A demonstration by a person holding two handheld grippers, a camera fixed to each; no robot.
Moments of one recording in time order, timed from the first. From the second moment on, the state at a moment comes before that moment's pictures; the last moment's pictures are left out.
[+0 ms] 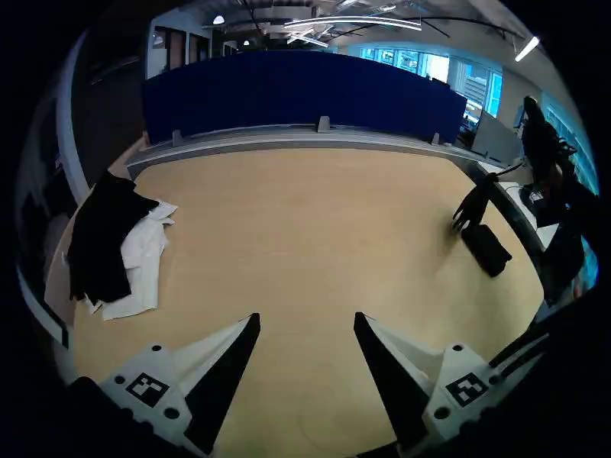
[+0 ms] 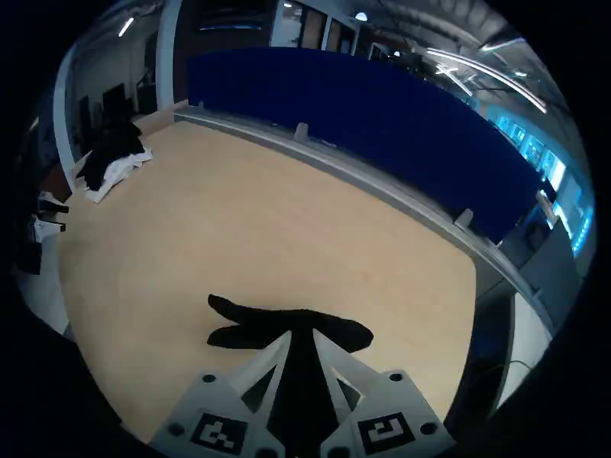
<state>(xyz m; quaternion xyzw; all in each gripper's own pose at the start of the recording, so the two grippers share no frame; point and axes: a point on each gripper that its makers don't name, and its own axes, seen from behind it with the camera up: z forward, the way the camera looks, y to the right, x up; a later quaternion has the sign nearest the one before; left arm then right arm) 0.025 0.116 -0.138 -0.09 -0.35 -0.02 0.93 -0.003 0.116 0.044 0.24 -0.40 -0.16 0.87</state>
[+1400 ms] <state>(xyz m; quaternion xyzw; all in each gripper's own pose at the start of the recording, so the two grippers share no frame) 0.021 0.125 -0.141 -0.12 -0.36 0.01 0.93 -0.117 0.227 -0.100 0.13 -0.53 -0.15 0.82</state>
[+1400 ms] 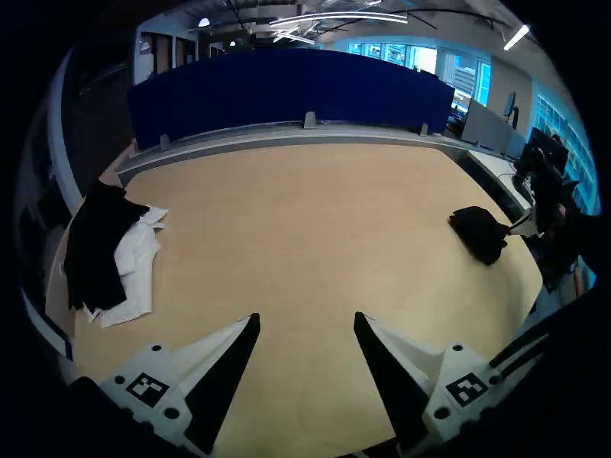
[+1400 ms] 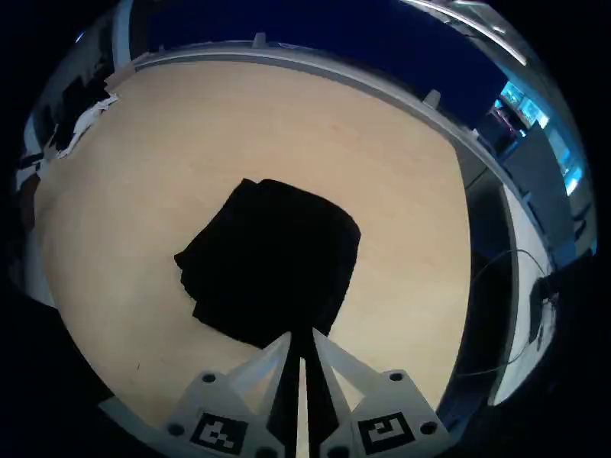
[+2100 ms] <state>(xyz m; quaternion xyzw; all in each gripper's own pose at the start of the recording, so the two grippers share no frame) 0.020 0.125 -0.139 -0.12 -0.36 0.01 0.93 -0.169 0.240 -0.112 0.07 -0.57 -0.13 0.81</state>
